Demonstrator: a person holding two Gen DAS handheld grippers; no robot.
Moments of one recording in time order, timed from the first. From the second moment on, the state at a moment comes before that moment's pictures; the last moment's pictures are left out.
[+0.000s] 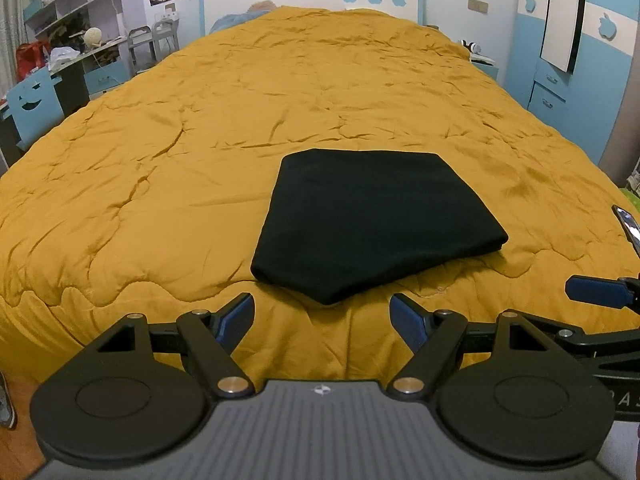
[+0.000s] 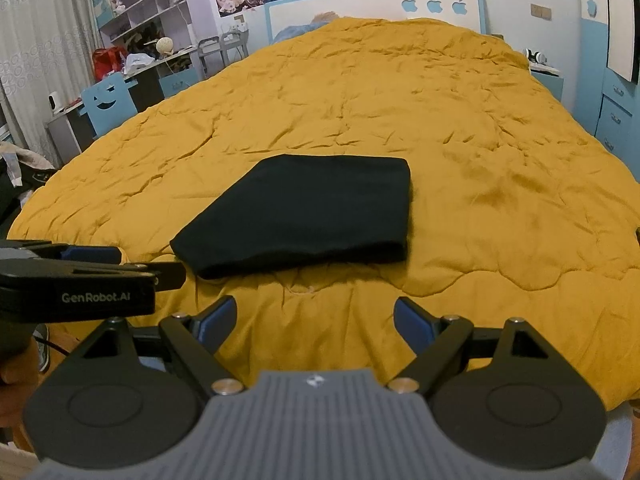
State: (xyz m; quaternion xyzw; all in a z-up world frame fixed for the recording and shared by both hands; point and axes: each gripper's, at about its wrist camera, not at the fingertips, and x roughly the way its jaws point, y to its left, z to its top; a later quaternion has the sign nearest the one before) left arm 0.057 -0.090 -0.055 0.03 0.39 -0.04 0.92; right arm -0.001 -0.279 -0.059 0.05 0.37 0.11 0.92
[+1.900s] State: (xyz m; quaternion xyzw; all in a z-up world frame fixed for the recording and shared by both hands) left arm 0.057 -0.090 -0.054 0.03 0.39 -0.04 0.92; right arm -0.001 -0.279 -0.058 0.05 0.37 0.11 0.92
